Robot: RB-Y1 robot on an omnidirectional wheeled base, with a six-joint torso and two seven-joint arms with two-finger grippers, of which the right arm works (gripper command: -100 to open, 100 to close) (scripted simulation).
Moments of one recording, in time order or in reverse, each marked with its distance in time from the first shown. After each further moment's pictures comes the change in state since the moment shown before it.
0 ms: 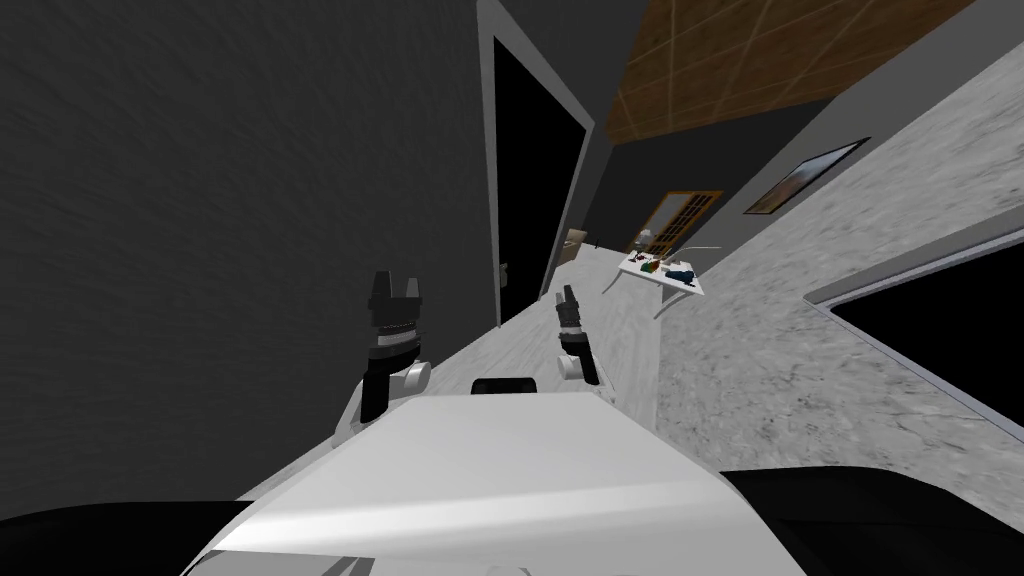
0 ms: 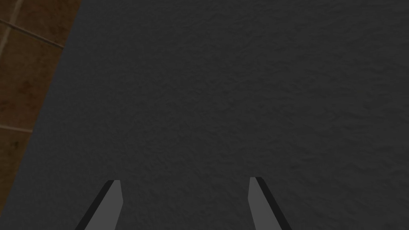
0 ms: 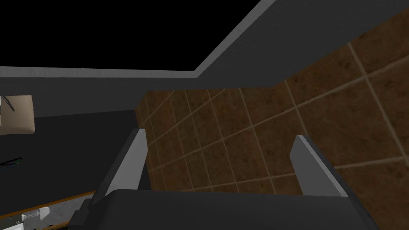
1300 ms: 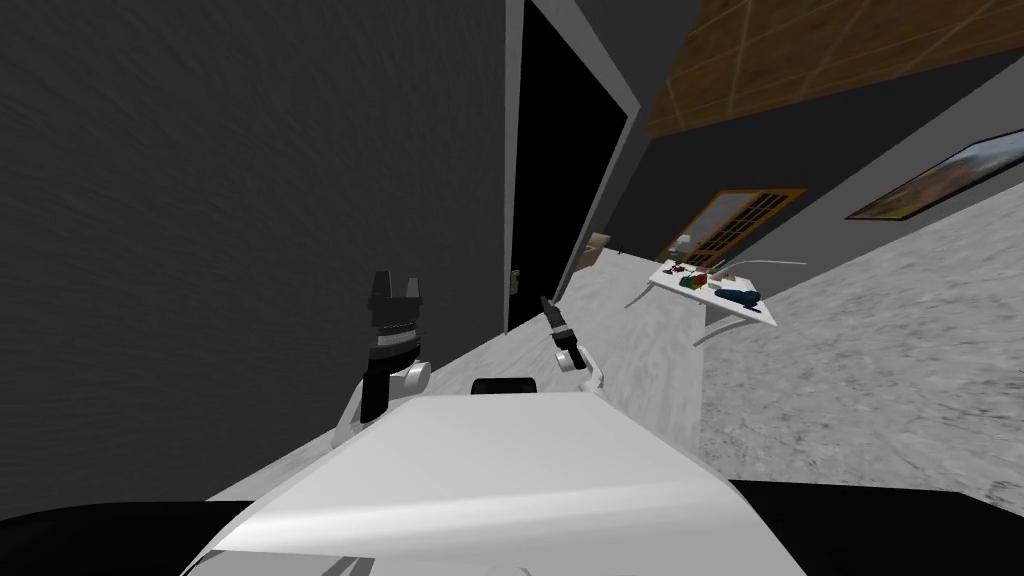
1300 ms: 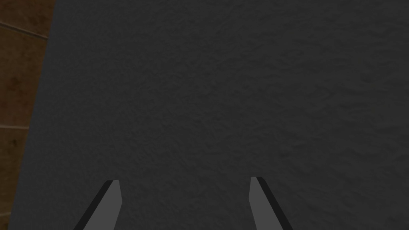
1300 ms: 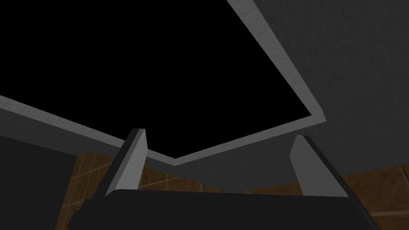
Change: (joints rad) arm -0.177 -0.123 0.037 0.364 0.123 -0.029 0.314
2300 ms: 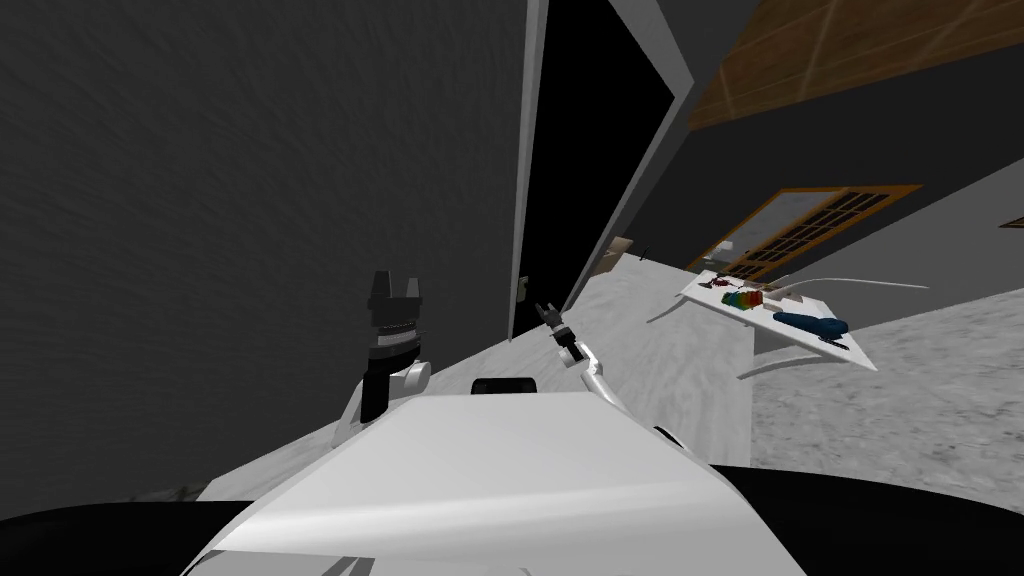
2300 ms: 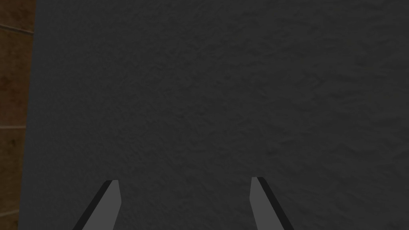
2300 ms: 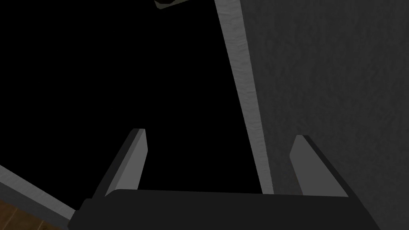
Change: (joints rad) arm -0.145 -0.096 0.029 0.291 0.098 -0.022 0.249
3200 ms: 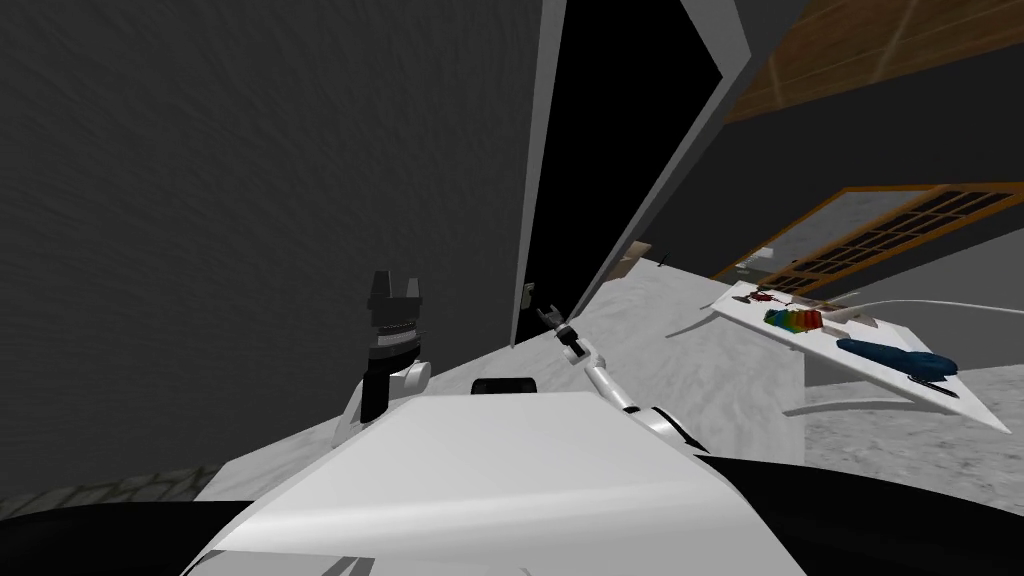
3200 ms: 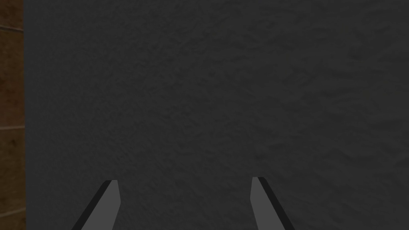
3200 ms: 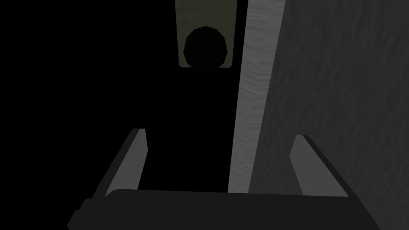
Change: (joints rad) arm -0.104 -0.067 0.020 0.216 0.070 -0.021 0.180
